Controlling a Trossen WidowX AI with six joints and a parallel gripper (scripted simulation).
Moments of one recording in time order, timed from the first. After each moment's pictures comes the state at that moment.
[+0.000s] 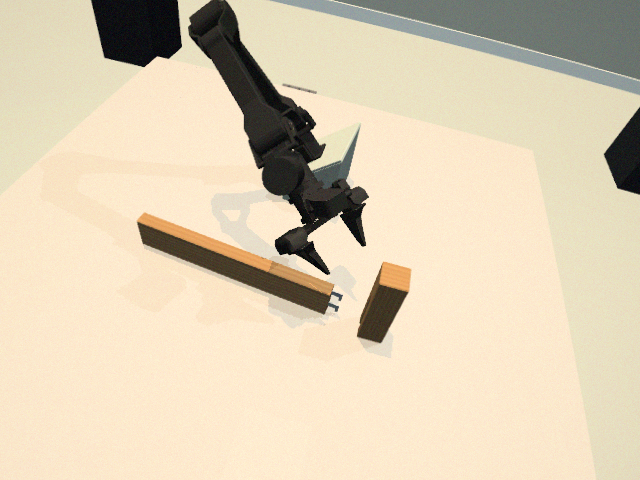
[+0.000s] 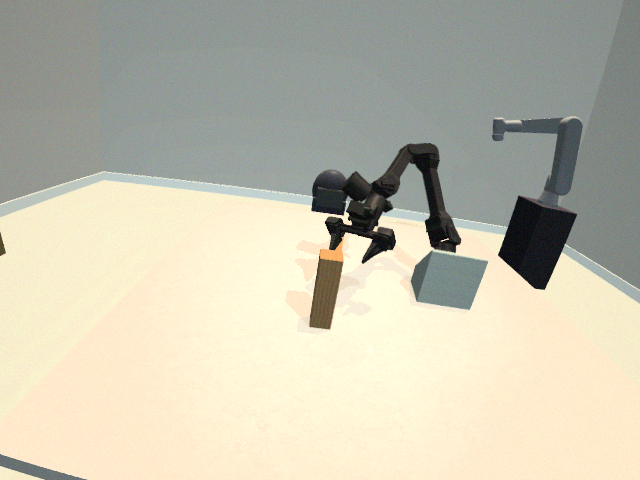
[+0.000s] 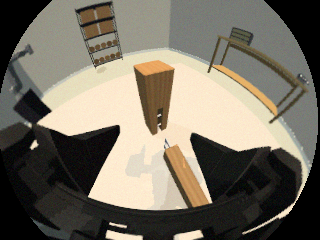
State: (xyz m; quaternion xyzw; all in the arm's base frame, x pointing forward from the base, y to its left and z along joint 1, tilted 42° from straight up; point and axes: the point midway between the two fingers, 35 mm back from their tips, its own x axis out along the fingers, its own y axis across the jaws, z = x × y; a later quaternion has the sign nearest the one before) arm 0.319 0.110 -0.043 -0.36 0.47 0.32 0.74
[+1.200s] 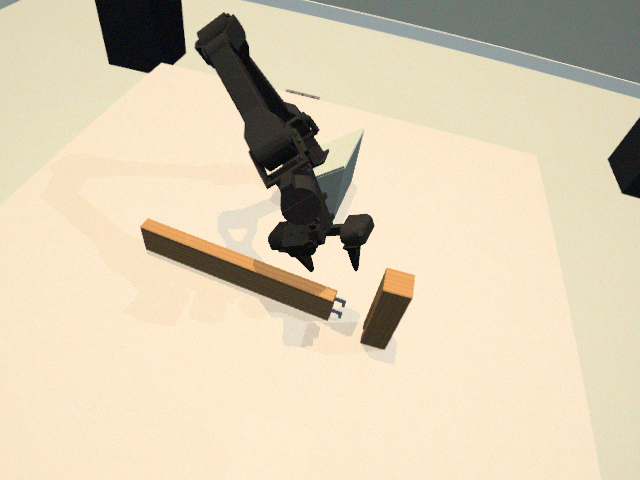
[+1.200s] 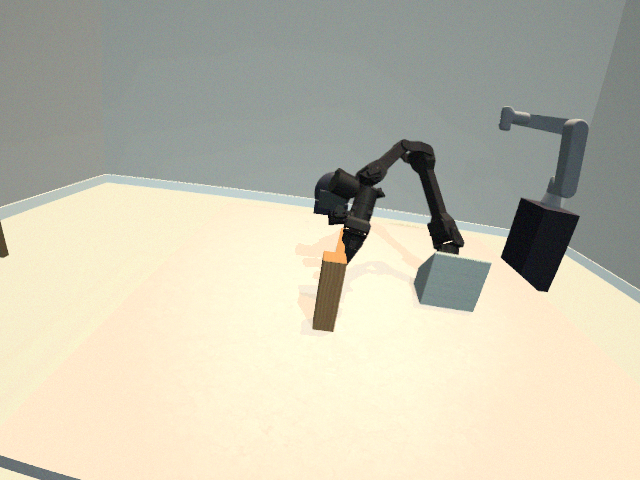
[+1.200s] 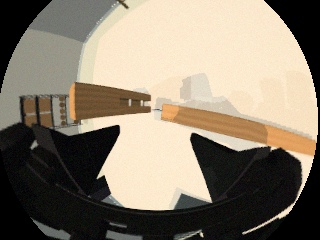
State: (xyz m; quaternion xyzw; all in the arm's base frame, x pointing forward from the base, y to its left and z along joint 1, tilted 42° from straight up) arm 0.326 0.087 -0.040 -0.02 0.65 -0.11 0.75
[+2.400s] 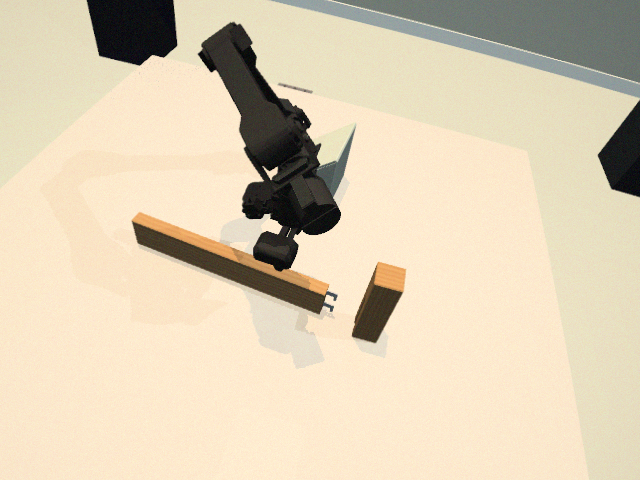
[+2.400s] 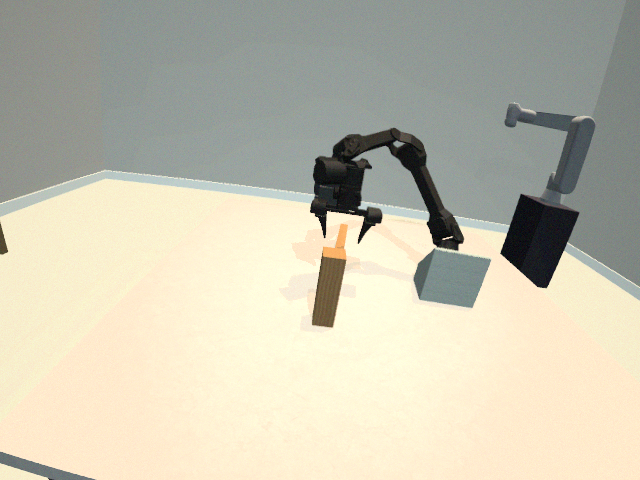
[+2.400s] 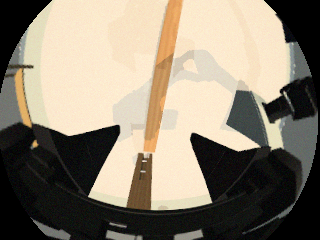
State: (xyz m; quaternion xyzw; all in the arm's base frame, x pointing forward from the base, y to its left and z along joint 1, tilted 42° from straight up) arm 0.343 0.060 0.015 0.31 0.28 -0.68 0.61
